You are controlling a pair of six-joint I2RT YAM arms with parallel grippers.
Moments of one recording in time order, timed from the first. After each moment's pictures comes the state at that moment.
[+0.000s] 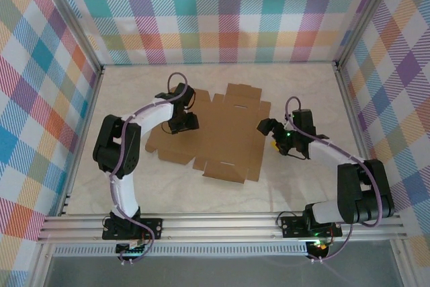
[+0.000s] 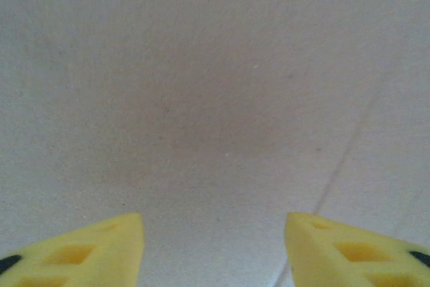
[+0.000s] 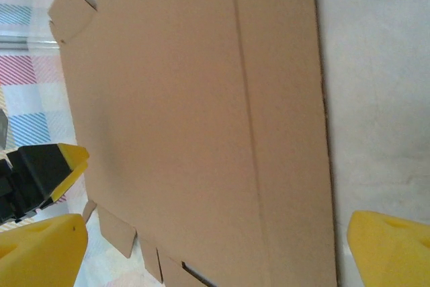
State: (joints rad) left arm -0.40 1.93 1.36 -0.74 0.01 -0.58; right arm 0.16 1.38 0.62 -0.09 -0.52 0.86
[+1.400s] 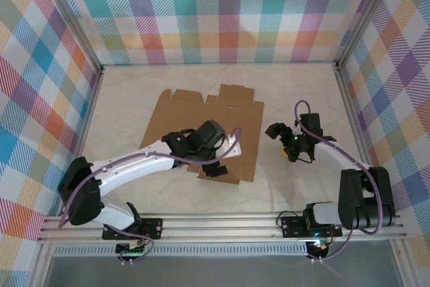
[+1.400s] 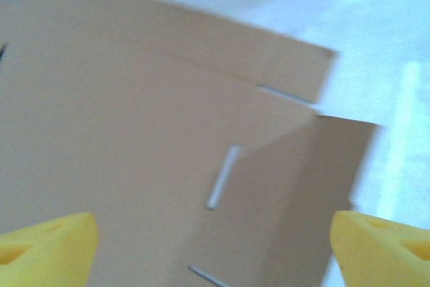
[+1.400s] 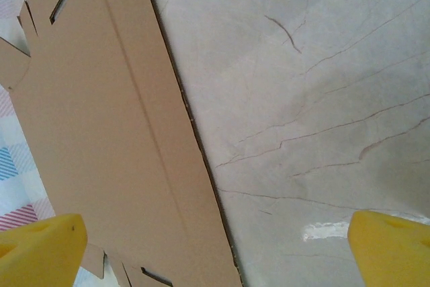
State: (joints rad) left arm -0.97 1.43 1.09 -0.63 0.01 0.48; right arm 0.09 1.33 0.62 -0.27 -0.47 0.83
